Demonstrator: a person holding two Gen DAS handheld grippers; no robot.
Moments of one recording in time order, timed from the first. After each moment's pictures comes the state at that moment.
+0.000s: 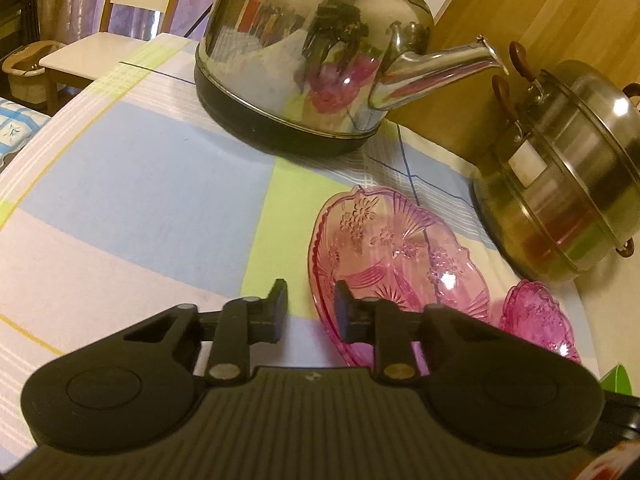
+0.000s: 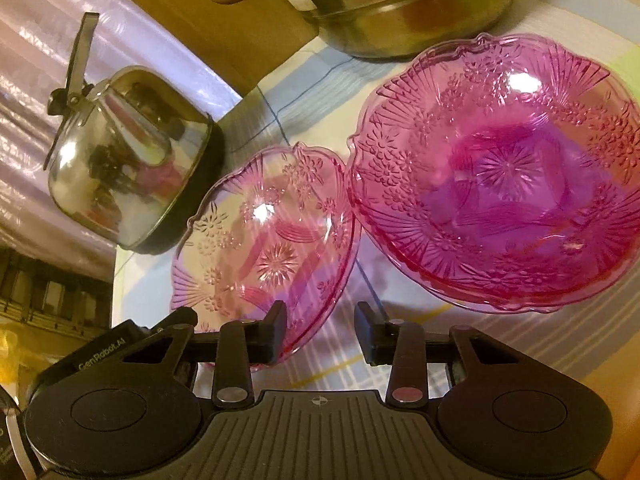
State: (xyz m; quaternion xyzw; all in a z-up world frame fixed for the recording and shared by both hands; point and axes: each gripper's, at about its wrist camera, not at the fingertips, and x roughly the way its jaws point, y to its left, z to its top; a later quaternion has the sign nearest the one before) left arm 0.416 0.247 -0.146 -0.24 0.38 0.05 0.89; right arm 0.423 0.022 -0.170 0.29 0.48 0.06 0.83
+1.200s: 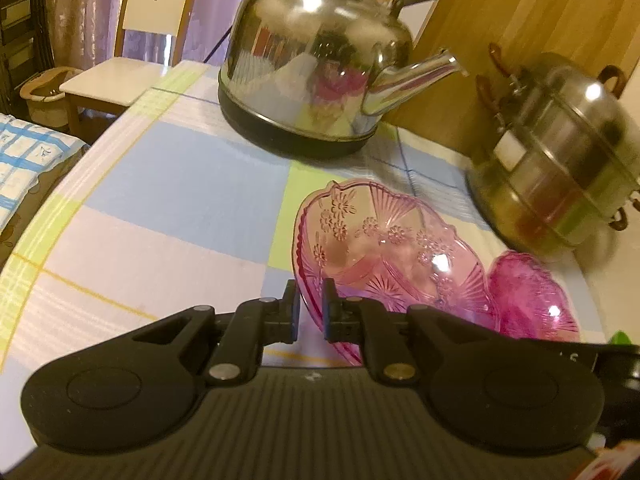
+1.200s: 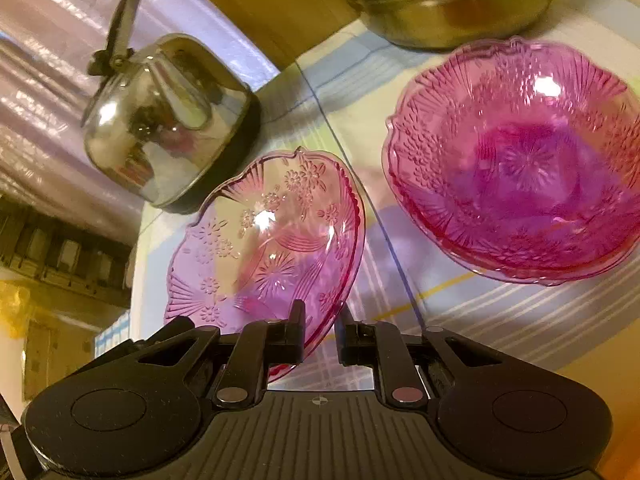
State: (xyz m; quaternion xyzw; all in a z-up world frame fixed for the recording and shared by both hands) left arm 0.355 0.231 -0.110 -0.20 0.37 0.07 0.90; right arm 0.409 0.026 -0.151 0.26 0.49 0.13 0.82
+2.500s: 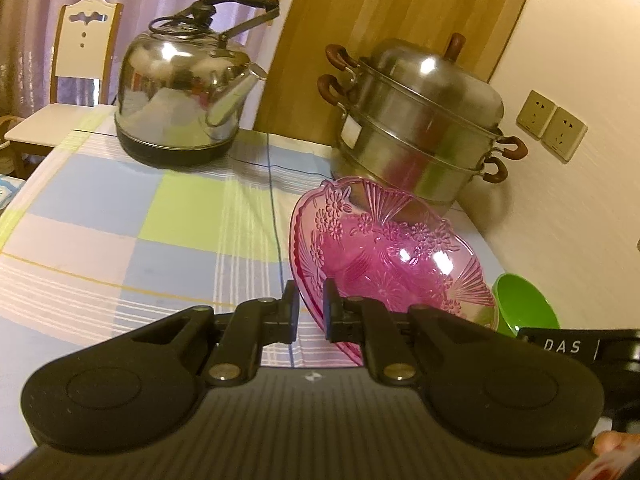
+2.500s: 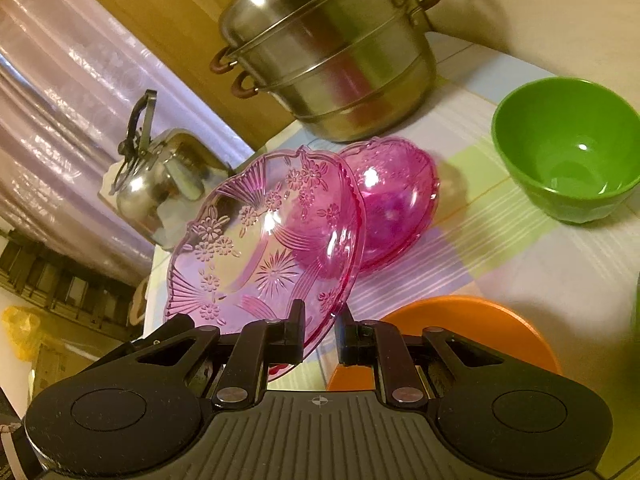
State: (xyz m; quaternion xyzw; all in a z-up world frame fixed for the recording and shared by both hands) left arm 0.288 0.103 -0.050 -0.16 0.33 -0.02 0.93; right arm 0.295 -0.106 -0.072 0.27 0.42 0.10 0.86
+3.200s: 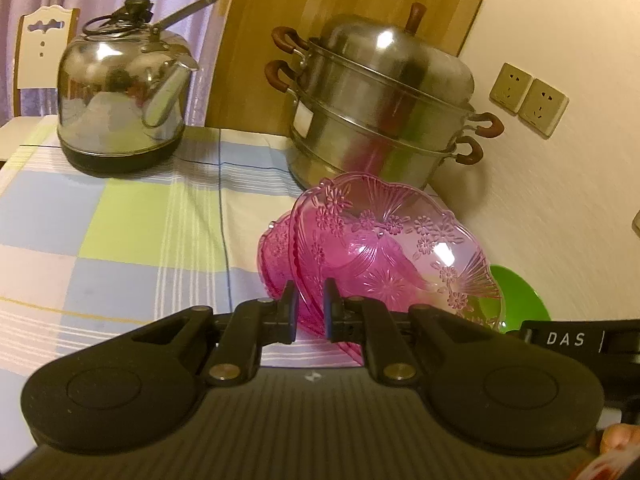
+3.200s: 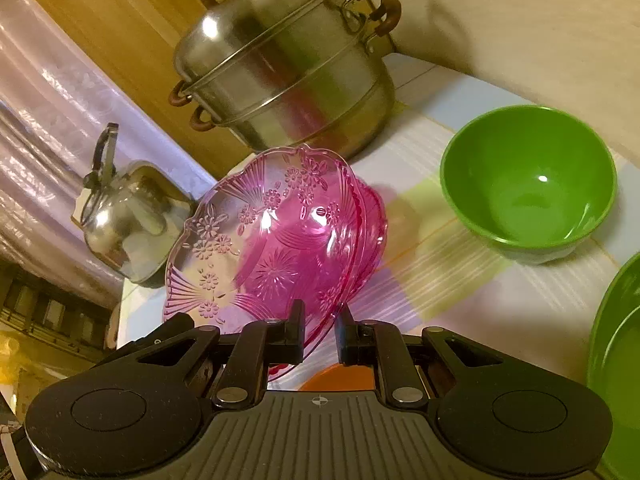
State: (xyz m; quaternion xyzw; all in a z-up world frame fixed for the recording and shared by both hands) left arm 0.332 0.064 -0.059 -0.14 0.34 -0.07 0.93; right arm 0.315 -0.140 -0.073 0.27 0.41 0.06 0.87
